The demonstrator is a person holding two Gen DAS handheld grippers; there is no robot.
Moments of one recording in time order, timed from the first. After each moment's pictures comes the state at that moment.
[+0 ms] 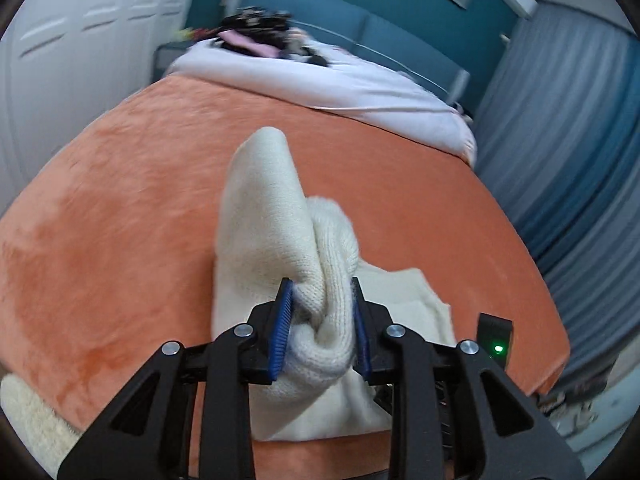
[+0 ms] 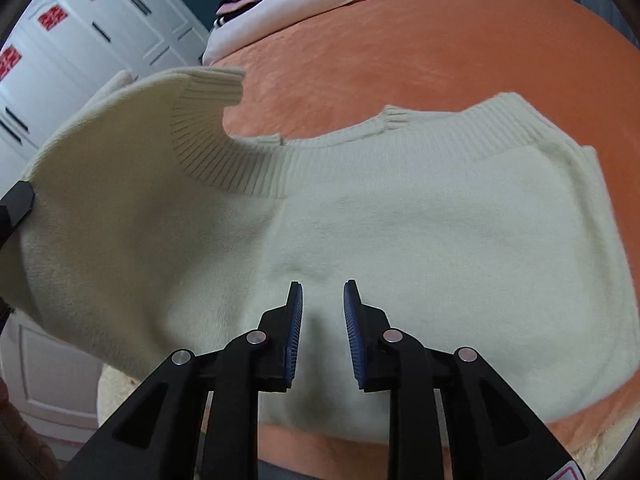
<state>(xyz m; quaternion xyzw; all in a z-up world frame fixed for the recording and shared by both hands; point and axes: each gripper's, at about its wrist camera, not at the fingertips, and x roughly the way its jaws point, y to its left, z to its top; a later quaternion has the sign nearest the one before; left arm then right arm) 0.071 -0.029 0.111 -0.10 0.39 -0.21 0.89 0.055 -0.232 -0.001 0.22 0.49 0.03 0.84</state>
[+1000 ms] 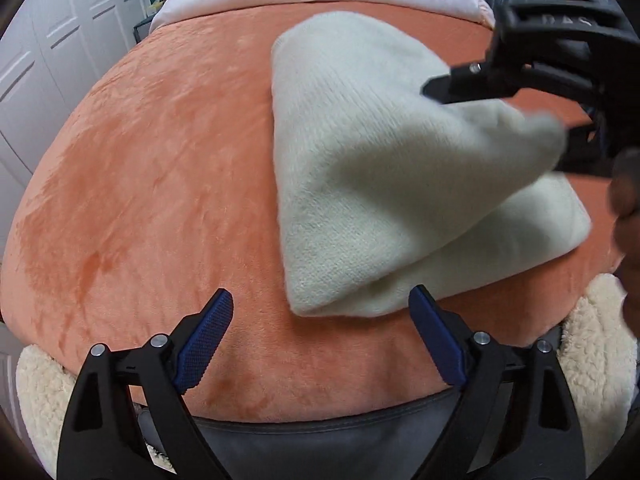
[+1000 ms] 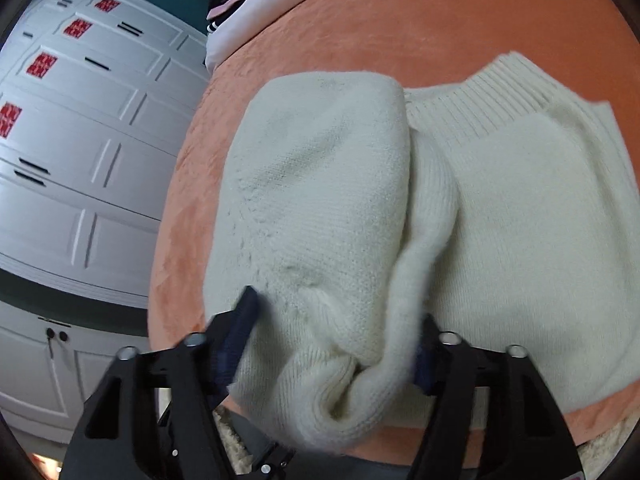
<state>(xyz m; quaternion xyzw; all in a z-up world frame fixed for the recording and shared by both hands) 0.022 -0.038 -0.032 0.07 0.51 -0.16 0.84 0.079 -0.229 0.003 0.28 0.52 0.07 0.80</state>
